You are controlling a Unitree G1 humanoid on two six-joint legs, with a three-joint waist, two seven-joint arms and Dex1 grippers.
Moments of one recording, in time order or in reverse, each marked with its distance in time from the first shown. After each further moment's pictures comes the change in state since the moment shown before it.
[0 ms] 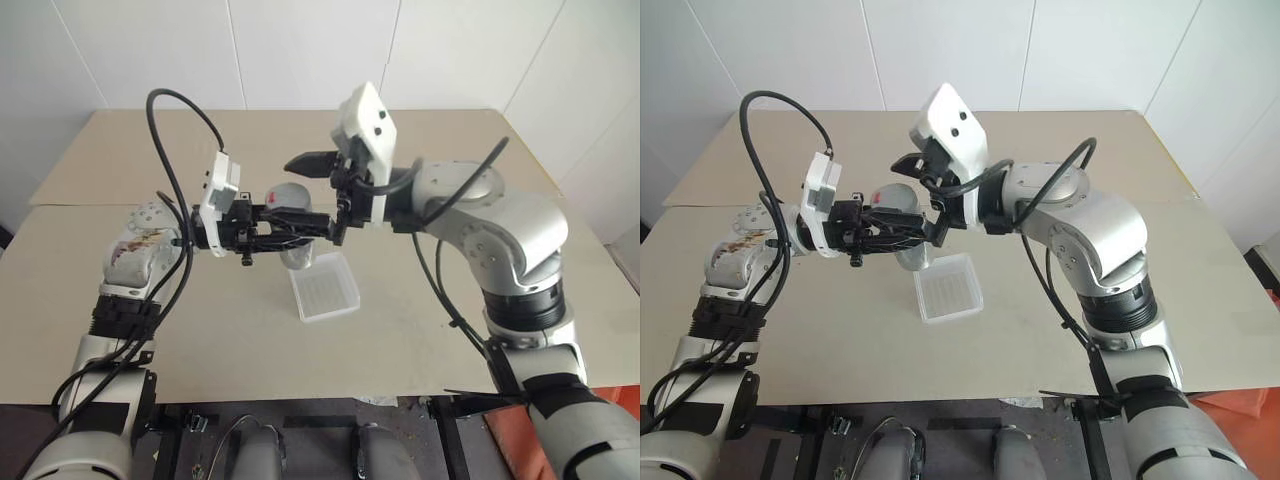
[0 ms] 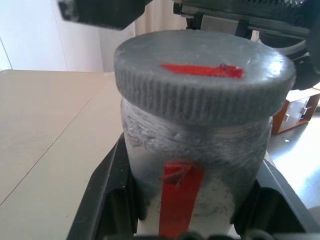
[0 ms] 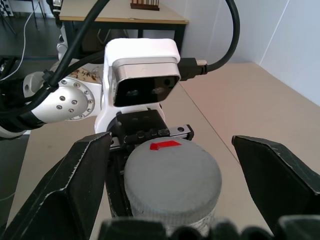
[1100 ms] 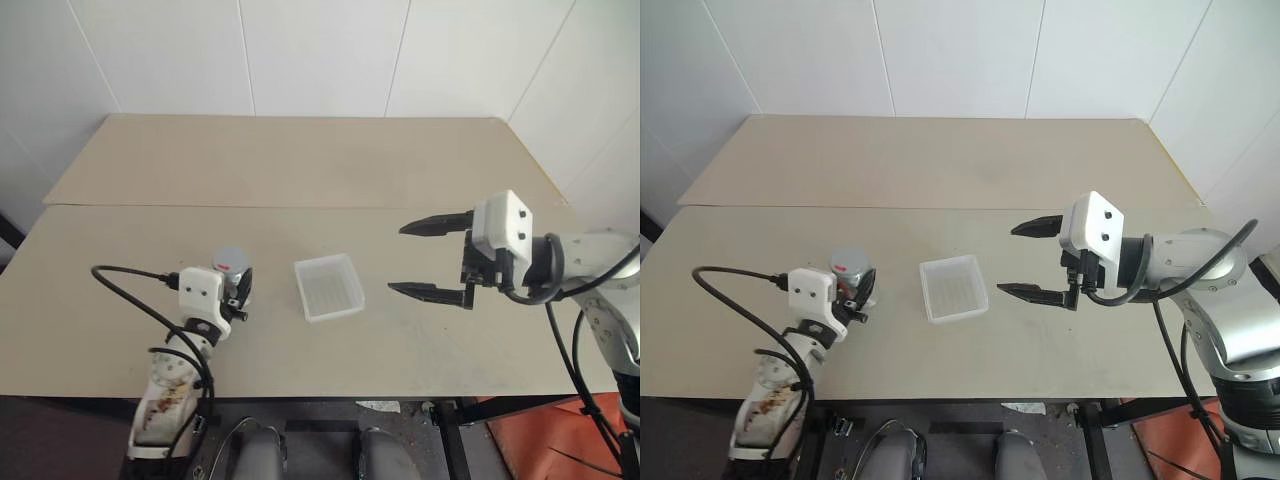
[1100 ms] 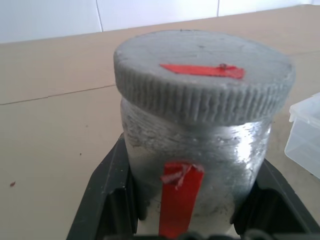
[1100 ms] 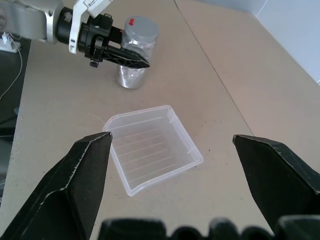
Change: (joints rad) left arm 0.726 -0.223 0.154 -0.552 0.284 -0.044 1.027; right arm 0.567 -0.487 -0.243 -0.169 -0.018 -0.436 0.355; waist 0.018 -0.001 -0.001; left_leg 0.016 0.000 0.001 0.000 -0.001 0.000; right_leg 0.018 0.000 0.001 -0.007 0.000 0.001
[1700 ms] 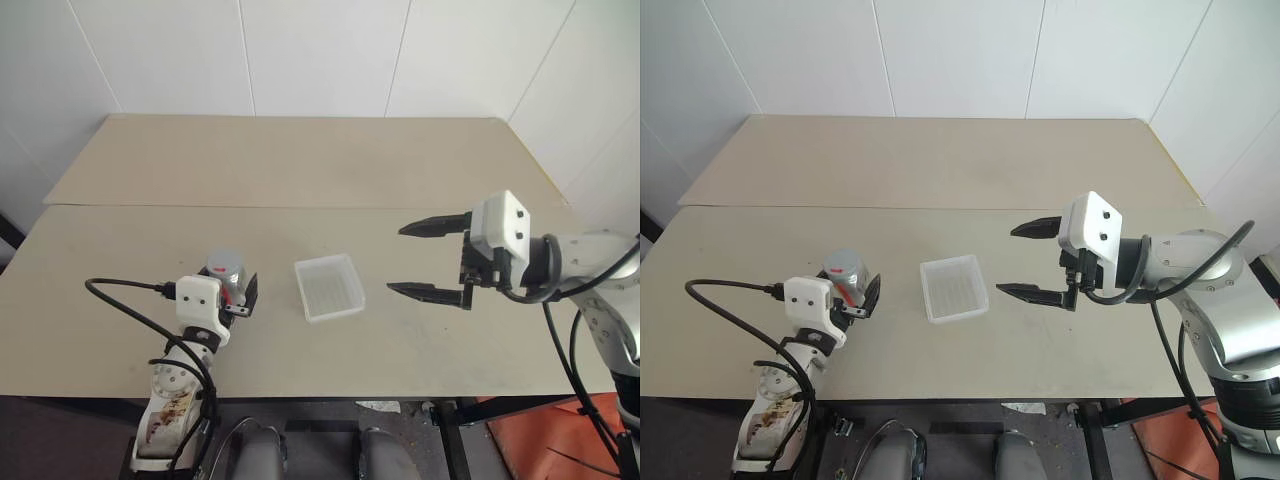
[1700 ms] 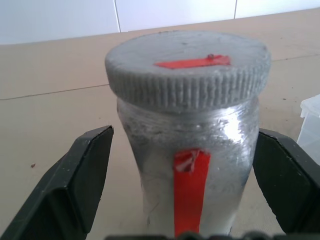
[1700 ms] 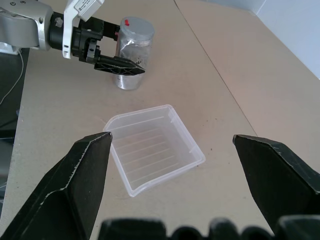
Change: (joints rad) left arm 0.085 -0.153 -0.058 0.024 0.147 -0.145 0.161; right arm 0.007 -0.013 -0.002 -0.001 0.001 0.019 0.000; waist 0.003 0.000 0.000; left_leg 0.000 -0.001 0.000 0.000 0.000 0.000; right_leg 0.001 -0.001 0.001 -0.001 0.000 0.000
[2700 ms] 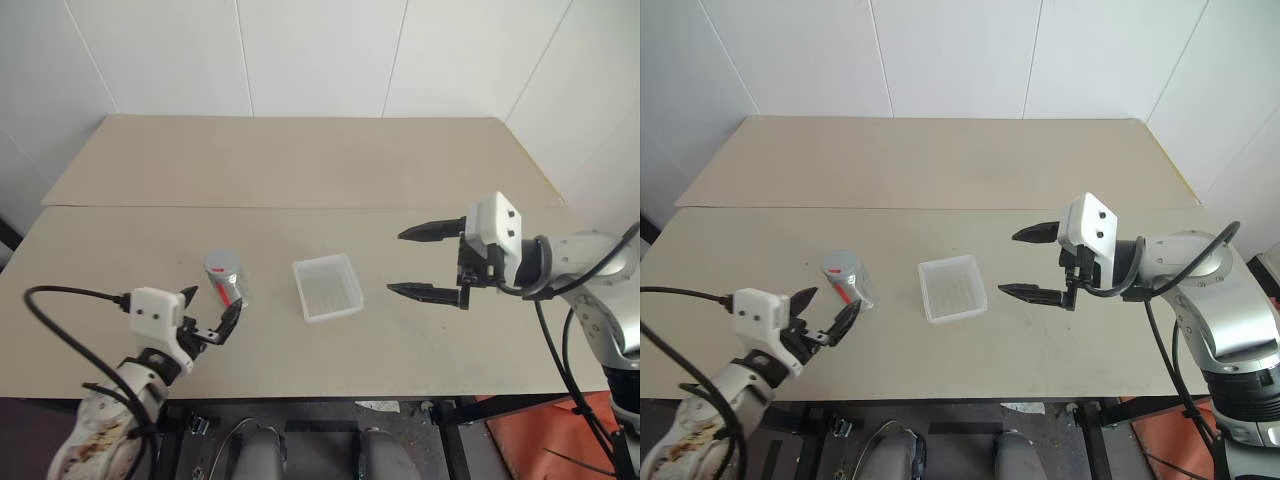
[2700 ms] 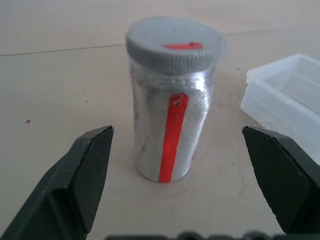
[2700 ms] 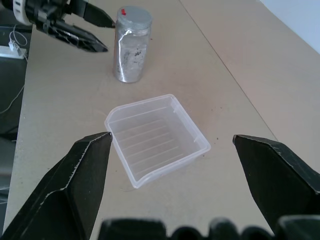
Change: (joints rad) left arm 0.178 0.151 0.129 -0.372 -0.260 0.407 -0.094; right arm -0.013 0.017 0.032 0.067 -0.012 0.000 0.020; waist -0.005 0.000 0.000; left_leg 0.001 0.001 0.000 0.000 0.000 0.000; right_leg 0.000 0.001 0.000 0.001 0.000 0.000
